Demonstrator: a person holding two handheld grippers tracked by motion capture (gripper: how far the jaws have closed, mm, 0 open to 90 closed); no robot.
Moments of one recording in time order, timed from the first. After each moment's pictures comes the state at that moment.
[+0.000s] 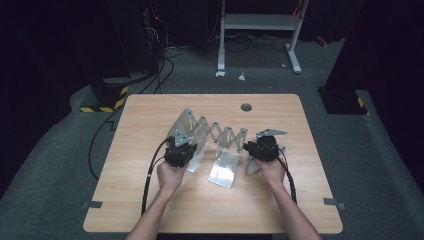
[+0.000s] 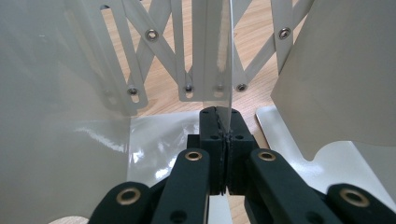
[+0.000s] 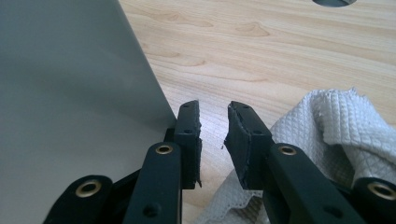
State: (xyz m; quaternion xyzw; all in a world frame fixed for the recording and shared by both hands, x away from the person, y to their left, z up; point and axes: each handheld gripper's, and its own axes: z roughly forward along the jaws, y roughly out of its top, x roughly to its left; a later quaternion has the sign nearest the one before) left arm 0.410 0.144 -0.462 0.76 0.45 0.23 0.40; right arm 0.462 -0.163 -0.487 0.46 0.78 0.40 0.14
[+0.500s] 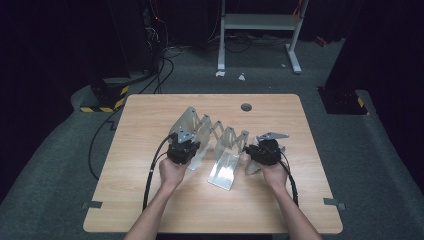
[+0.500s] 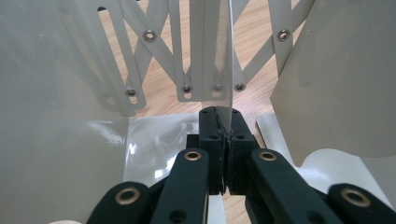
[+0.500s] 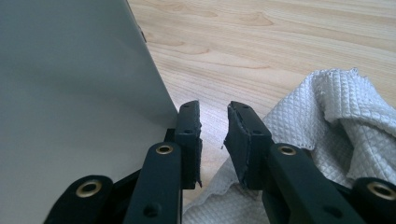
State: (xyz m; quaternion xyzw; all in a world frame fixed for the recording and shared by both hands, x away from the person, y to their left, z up) left arm 0.423 0.138 -0.461 0.78 0.43 0.22 0.40; right arm 0.451 -0.168 -0.489 0.45 0.78 0.40 0.14
